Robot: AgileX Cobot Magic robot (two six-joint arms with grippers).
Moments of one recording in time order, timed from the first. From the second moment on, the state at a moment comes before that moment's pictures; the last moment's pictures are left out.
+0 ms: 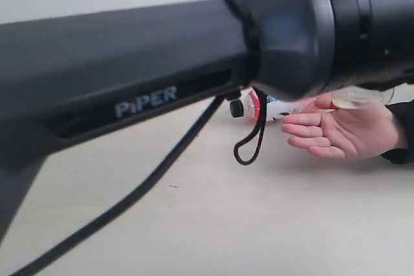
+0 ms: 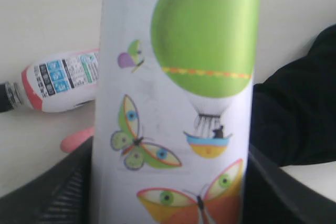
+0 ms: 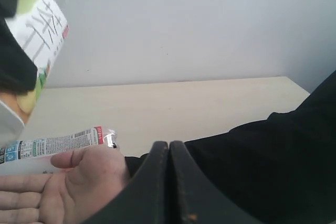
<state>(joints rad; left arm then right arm) -1.28 2.23 -2.15 0.60 1.08 -1.29 0.05 0.00 0.00 0.06 0.21 -0.04</state>
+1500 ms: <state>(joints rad) -1.17 2.31 -2.00 0.30 0.74 -1.10 0.05 0.00 0.00 0.06 0.21 -0.04</state>
